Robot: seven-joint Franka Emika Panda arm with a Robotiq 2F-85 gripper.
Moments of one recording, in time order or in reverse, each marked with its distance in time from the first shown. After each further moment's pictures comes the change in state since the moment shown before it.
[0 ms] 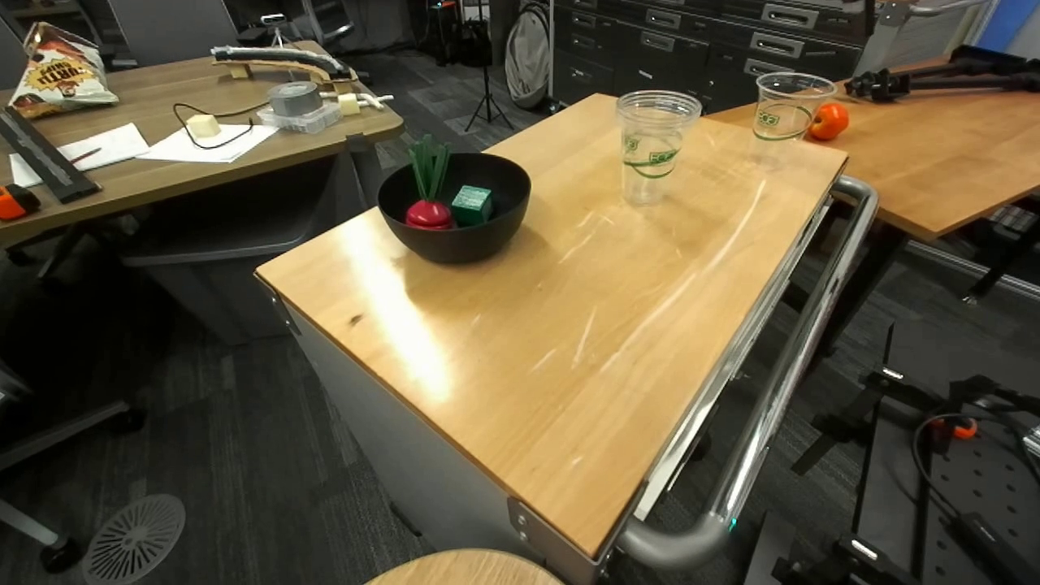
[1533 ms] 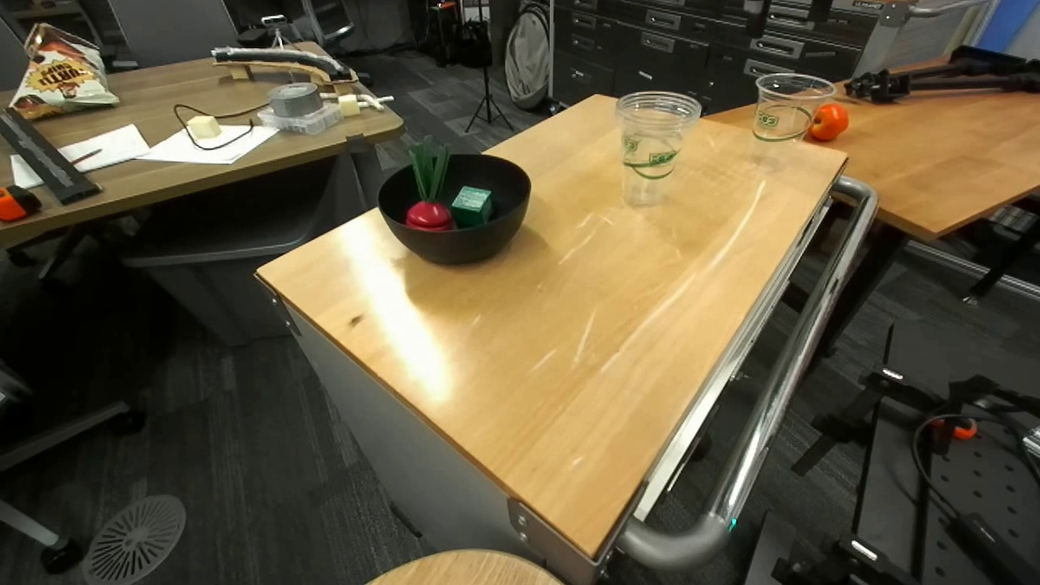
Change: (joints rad) arm -0.001 0.067 0.019 0.017 0.210 0.312 -0.308
